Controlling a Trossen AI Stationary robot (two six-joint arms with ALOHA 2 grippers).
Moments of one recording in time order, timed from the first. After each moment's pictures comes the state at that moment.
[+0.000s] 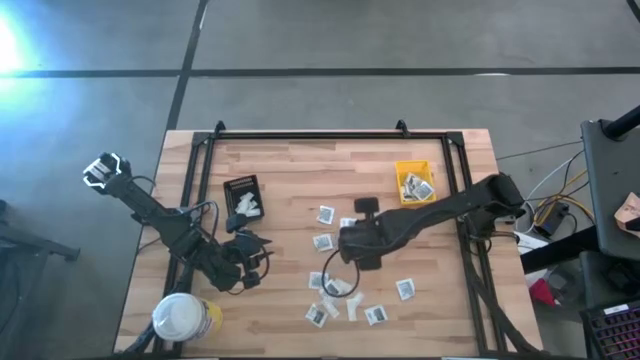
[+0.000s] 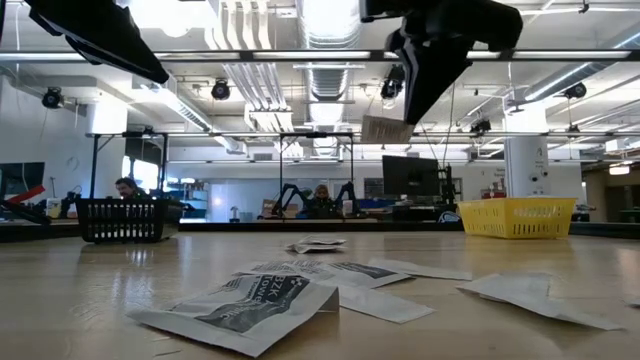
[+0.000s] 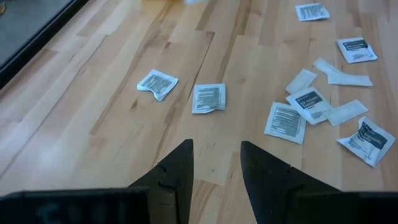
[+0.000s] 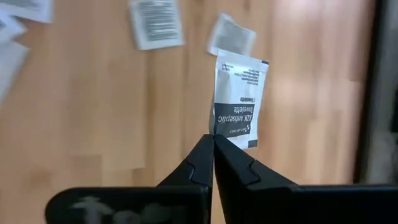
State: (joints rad) left arm -0.65 1.18 0.84 -0.58 -0.73 -0.69; right arm 0.28 1.81 1.51 -1.10 0.42 0.19
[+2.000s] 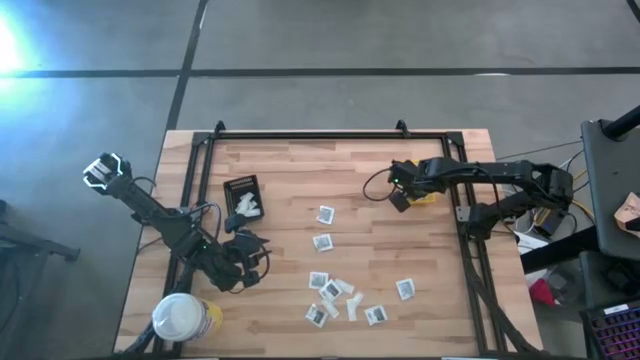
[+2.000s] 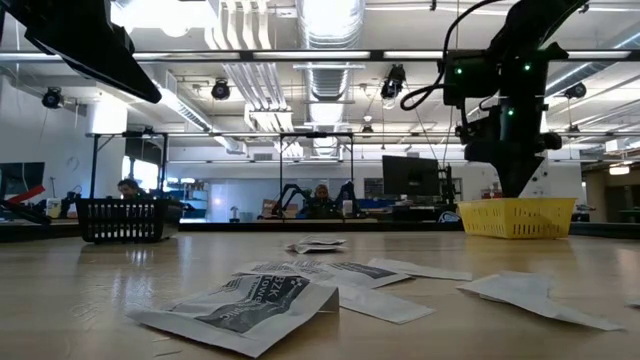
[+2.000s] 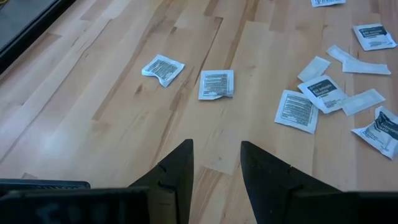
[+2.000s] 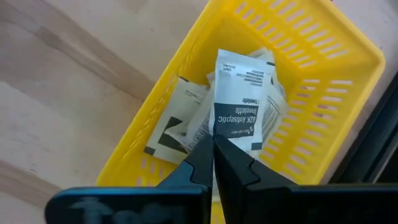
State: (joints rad) left arm -0.65 1.18 0.80 -0.58 -0.72 -0.74; right arm -0.36 1.34 0.76 -0.87 0.32 0.57
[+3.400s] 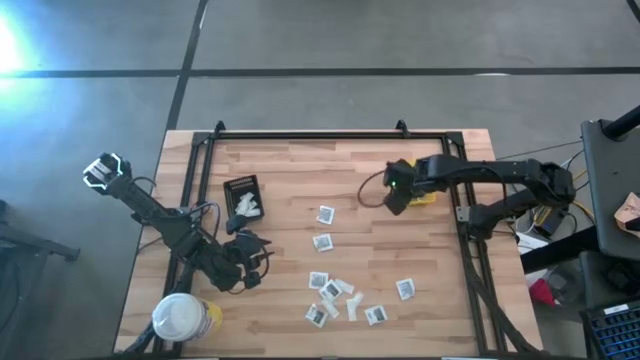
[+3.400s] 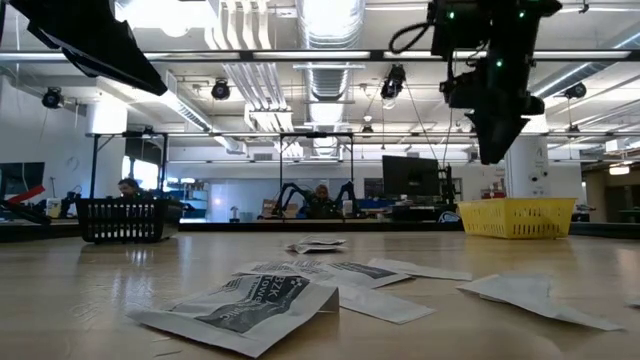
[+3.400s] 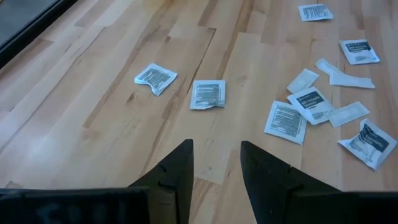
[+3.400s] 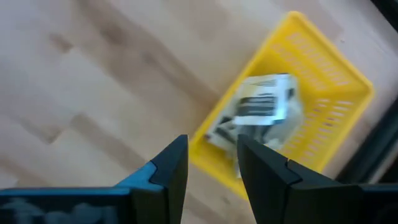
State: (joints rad) left arm -0.65 1.18 0.80 -0.52 -0.73 -0.73; right arm -0.21 1.33 0.98 -1.05 0.29 0.63
